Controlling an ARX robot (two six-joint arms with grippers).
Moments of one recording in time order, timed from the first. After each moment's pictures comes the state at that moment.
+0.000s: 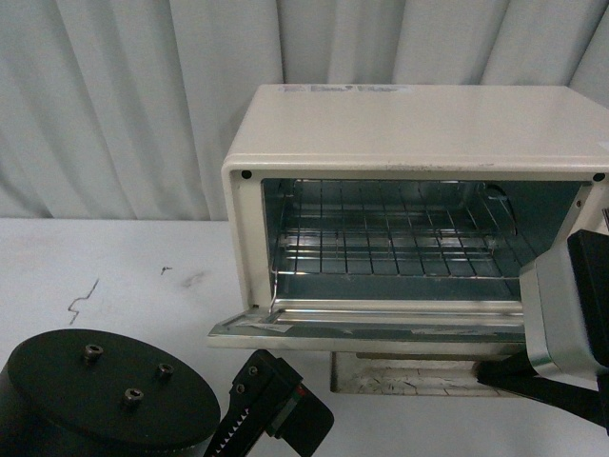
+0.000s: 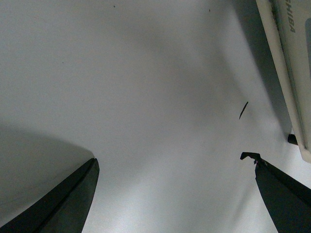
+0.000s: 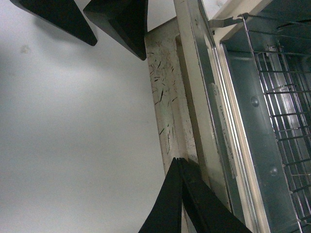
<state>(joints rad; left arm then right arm) -0.67 1.86 0.44 0.65 -0.14 -1.38 0.18 1.50 0.62 -0.04 -0.61 -1.20</state>
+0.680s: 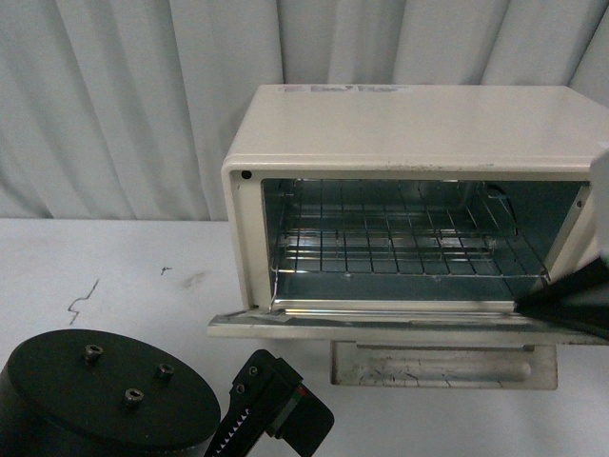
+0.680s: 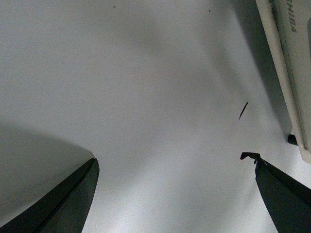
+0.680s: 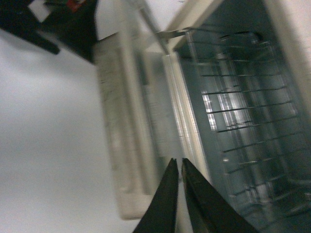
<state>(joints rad) -0.67 1.86 0.44 0.65 -0.14 -1.38 0.11 1.41 0.69 -0.10 -0.63 -1.20</state>
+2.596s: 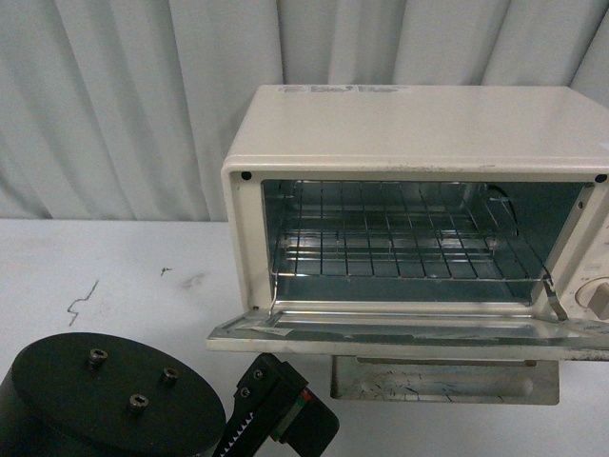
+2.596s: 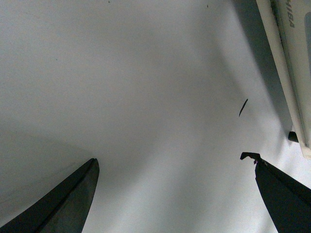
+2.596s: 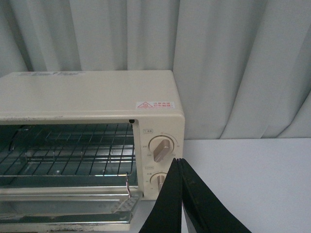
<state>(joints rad) -0.67 1.86 0.44 0.65 -0.14 -1.38 0.00 0.43 0.01 0.42 0.00 -0.02</state>
